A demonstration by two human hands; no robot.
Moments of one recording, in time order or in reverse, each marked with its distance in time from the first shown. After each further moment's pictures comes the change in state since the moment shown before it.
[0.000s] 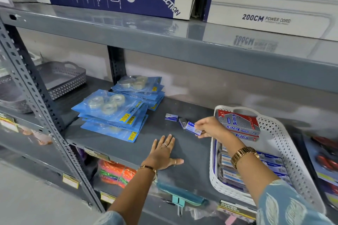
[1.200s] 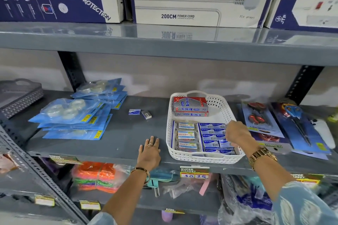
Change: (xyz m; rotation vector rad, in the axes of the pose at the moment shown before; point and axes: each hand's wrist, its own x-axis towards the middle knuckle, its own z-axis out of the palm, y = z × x) left_hand -0.039 0.092 0.044 0.035 0.068 -0.061; right_hand -0.120 0.139 -0.138 -0.907 0.489 0.267
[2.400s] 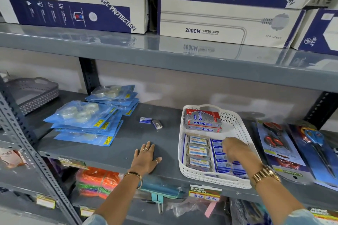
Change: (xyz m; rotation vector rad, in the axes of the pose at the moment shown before) left_hand 0.018 -0.047 -0.025 -0.058 0.008 -0.021; right_hand -0.013 -0.051 -0.014 -0.191 -0.180 -0.243
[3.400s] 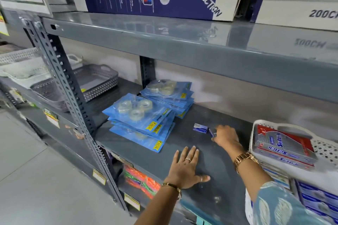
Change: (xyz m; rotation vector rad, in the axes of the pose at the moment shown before) left_hand 0.032 -0.050 -0.013 0.078 -0.039 0.018; right_hand 0.148 -0.223 -0.013 0.130 0.181 -0.247
